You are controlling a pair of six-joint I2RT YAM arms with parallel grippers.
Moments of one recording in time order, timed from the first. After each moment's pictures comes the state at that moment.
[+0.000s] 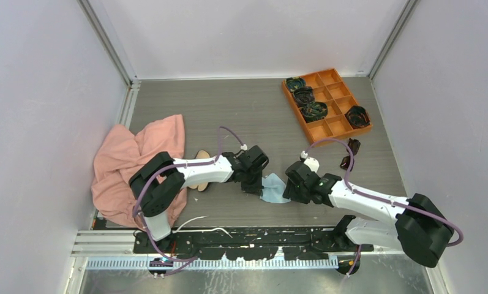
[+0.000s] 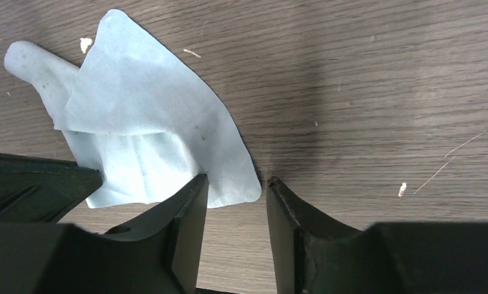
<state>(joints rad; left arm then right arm) -0.97 1.77 1.06 -0.40 0.09 -0.94 0.79 1.11 0.48 -0.45 0.20 1.00</state>
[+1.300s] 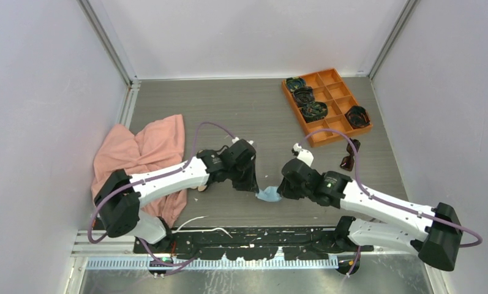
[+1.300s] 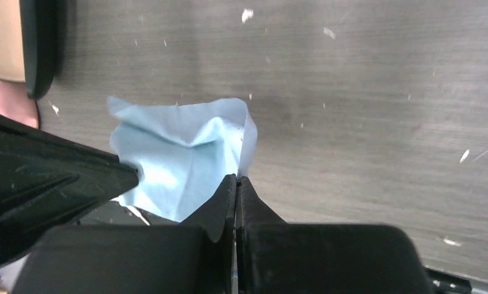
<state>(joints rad) -1.00 1.45 1.02 -0.52 0.14 -0.92 0.98 0.96 0.66 -0.62 0.23 1.04</state>
